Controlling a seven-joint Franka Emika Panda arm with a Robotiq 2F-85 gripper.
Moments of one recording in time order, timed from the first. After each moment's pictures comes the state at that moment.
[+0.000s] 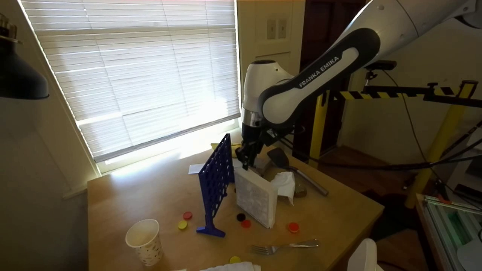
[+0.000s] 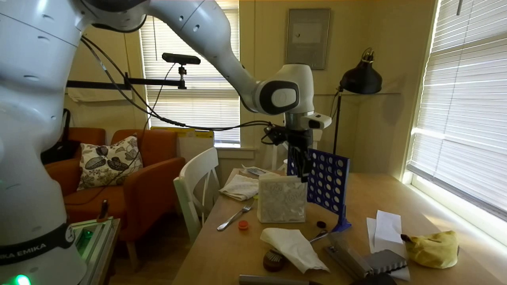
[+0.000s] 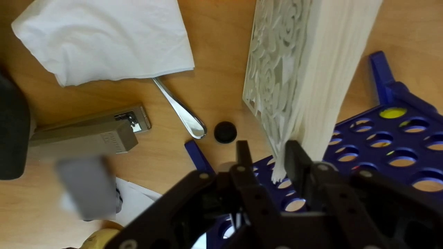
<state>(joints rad) 0.01 0.39 -0.02 -1.89 0.01 2.45 0.25</state>
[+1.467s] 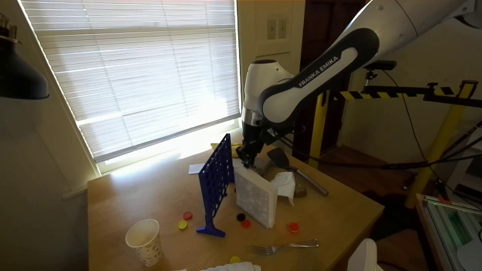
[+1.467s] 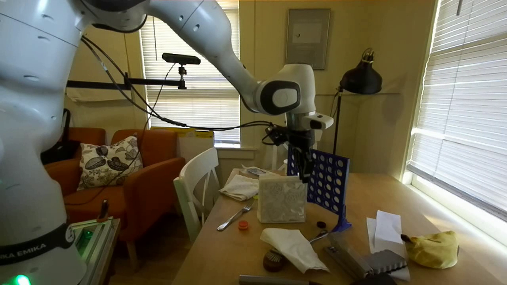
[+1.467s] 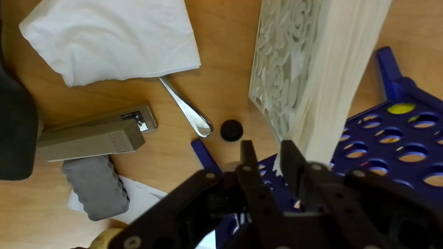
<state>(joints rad) 0.01 0.39 -0.03 -1.89 0.01 2.45 0.26</state>
